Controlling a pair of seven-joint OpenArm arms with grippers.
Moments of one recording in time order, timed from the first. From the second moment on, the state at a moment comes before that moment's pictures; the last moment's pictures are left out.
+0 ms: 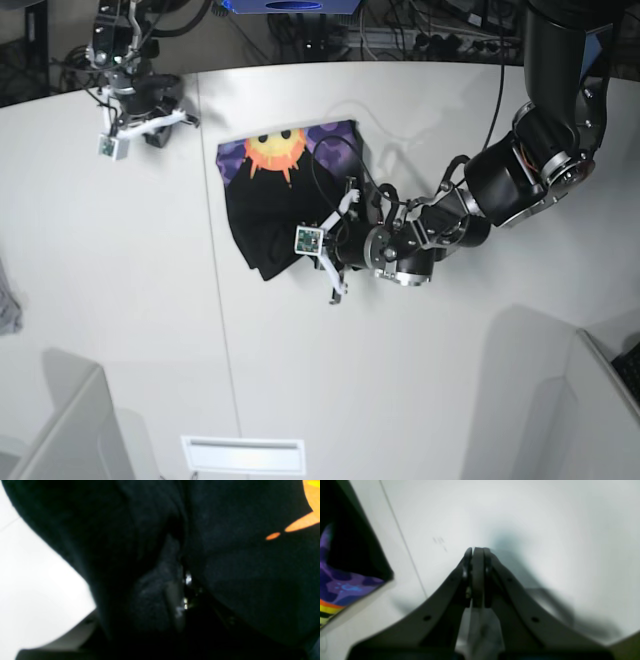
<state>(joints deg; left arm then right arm) -38.6 -18.9 71.3 54.8 0.6 -38.9 -6.1 -29.1 3.4 12.6 99.4 23.9 0.3 -32.2</state>
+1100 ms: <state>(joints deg) -41.6 -16.2 68.9 49.8 -7.9 -40.1 -3.5 -26.8 2.4 -3.5 99.2 17.6 0.3 -31.7</state>
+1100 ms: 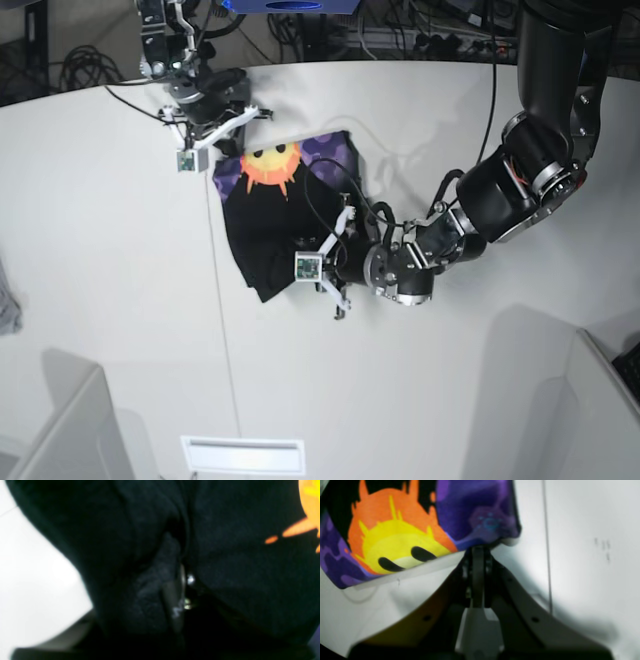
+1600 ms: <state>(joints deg) -42.4 -17.2 42.2 65.1 -26.3 -39.4 17.6 -27.8 2.5 -3.9 99.6 18.0 0.3 -31.5</state>
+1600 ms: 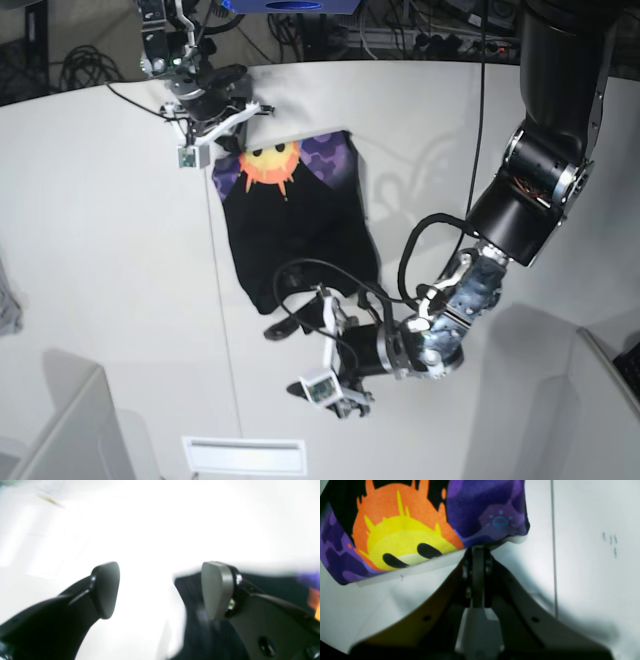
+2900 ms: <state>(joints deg) 34.5 -30.7 -34.0 101.5 -14.5 -39.6 24.2 -32.0 8.7 -3.0 109.5 17.2 -0.2 -33.7</state>
